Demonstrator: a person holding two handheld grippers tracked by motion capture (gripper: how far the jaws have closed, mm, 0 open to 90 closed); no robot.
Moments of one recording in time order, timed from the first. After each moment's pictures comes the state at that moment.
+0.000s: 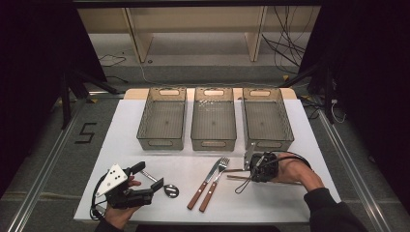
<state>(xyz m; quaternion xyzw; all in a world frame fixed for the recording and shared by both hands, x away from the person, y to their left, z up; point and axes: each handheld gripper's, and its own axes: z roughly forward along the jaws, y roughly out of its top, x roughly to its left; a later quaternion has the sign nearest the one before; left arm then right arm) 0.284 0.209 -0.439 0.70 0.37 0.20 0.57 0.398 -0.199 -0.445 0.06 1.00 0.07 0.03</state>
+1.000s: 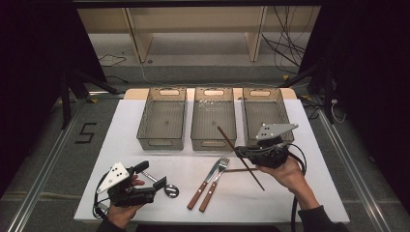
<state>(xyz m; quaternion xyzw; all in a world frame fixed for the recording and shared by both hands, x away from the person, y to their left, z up) 0.288 0.201 -0.434 0.69 0.38 0.17 0.59 0.369 -0.201 -0.363 0.25 0.85 0.46 0.09</state>
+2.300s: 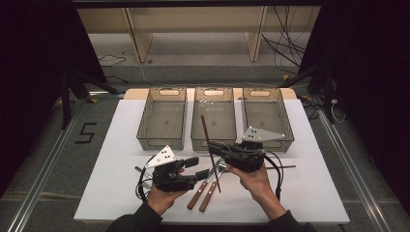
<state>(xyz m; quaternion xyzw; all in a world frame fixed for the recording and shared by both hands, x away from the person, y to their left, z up) 0.327 0.104 -0.420 0.73 0.33 0.04 0.59 0.357 -0.146 -0.376 0.29 0.74 0.61 0.05</state>
